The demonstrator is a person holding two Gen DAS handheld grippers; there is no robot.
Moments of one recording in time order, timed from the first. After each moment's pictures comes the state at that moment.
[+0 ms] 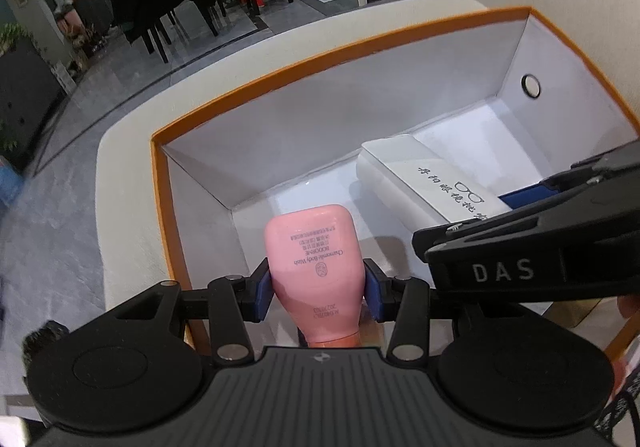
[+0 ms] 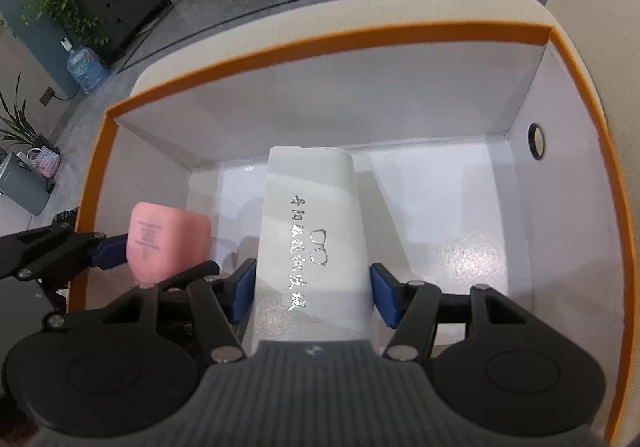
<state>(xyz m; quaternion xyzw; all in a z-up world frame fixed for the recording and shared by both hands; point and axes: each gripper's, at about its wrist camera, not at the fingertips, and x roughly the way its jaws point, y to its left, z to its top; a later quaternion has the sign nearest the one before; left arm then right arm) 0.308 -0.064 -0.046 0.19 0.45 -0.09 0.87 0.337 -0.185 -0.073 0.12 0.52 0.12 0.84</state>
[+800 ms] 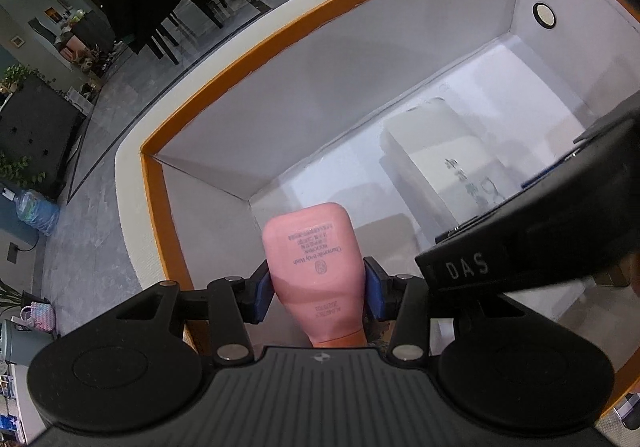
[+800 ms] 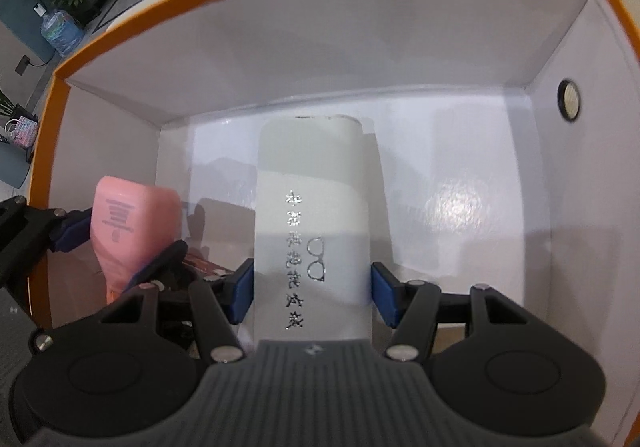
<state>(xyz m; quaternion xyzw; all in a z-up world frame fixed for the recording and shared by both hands) 0.316 -0.081 -0.066 0.29 0.47 -0.06 0.83 0.363 -0.174 -0.101 0.11 0.60 0.10 0.79</state>
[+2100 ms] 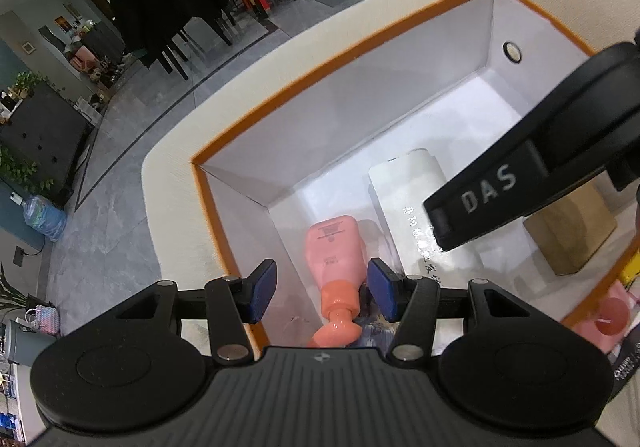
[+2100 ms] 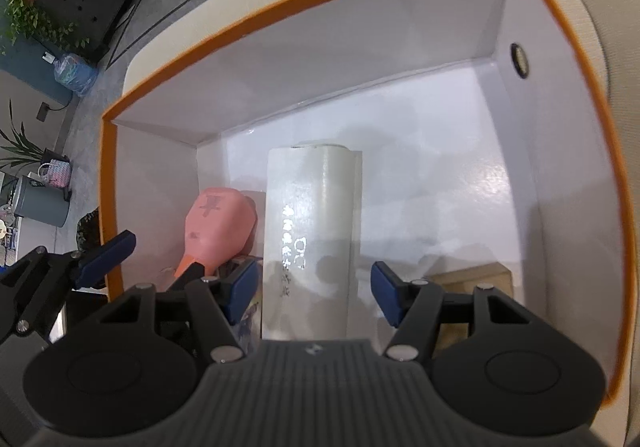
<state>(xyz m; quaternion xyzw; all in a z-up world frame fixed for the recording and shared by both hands) 0.282 -0.082 -0.028 0.28 0.45 -0.06 0.85 0.329 -0.217 -0.052 0.21 0.59 0.10 0.77</state>
